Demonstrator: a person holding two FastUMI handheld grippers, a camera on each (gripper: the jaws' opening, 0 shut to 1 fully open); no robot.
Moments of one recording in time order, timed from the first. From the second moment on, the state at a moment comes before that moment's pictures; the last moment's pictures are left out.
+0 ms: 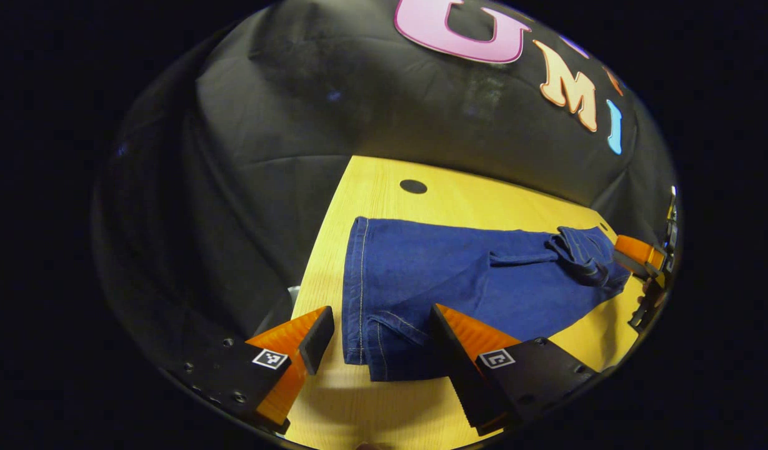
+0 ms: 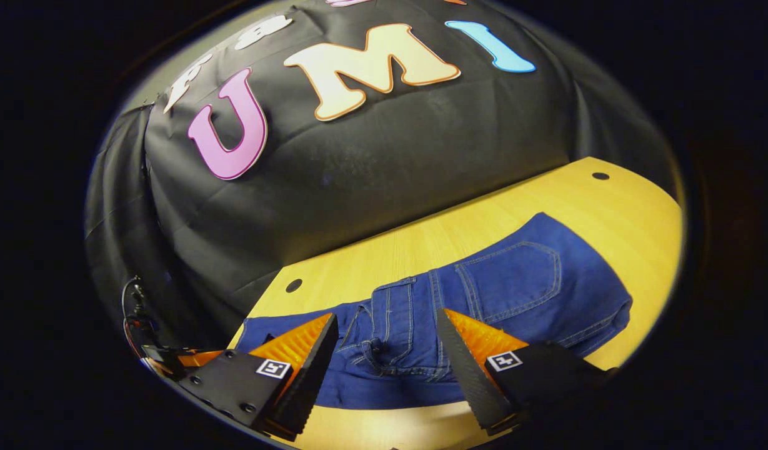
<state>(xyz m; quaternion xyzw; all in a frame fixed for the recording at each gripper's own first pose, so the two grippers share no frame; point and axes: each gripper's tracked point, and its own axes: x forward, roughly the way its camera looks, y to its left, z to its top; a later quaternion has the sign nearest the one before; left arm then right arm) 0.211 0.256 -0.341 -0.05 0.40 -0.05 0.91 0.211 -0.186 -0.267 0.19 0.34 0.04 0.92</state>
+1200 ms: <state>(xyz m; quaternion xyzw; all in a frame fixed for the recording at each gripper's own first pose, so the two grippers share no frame) 0.246 0.128 -0.244 -0.10 0.34 -0.07 0.93 0.199 -0.326 -0.219 0.16 0.33 0.04 0.93</state>
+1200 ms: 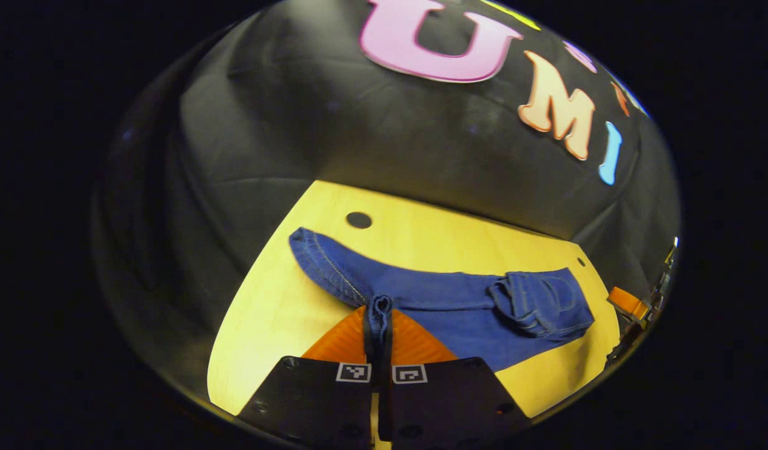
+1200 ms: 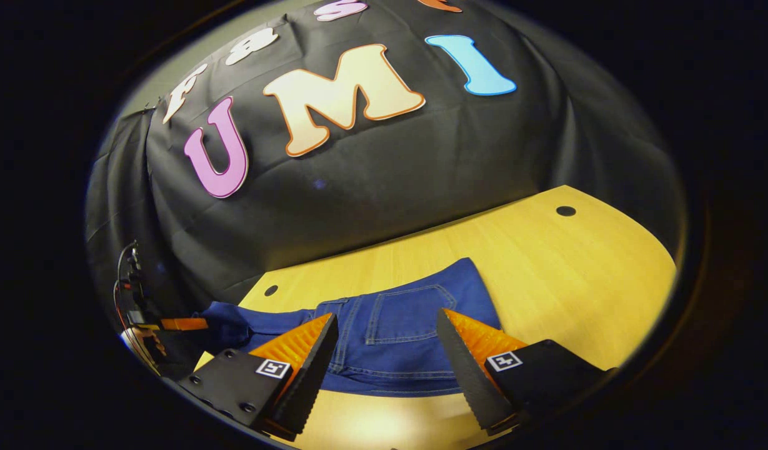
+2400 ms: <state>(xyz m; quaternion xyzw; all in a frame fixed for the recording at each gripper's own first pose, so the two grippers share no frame) 0.300 -0.227 -0.193 -0.08 0.27 -0.25 0.93 0.166 -0.483 -0.200 0.16 0.32 0.05 0.93</state>
